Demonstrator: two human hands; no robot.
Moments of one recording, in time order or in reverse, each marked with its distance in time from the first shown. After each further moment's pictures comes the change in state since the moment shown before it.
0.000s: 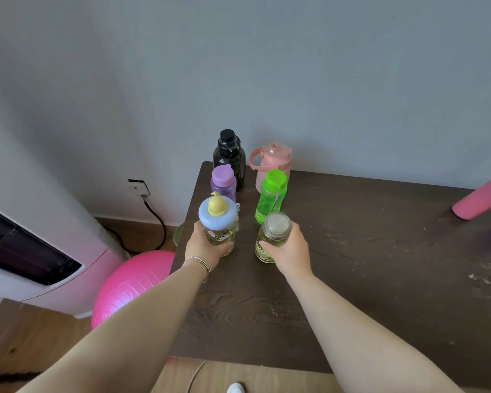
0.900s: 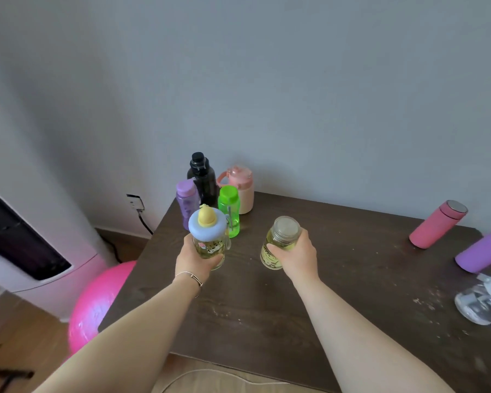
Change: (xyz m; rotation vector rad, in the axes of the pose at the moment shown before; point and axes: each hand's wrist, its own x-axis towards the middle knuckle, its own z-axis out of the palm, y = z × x) left_hand -0.115 0.075 0.087 -0.040 0.189 0.011; right_hand 0.007 0.046 -0.172 0.073 0.003 -0.078
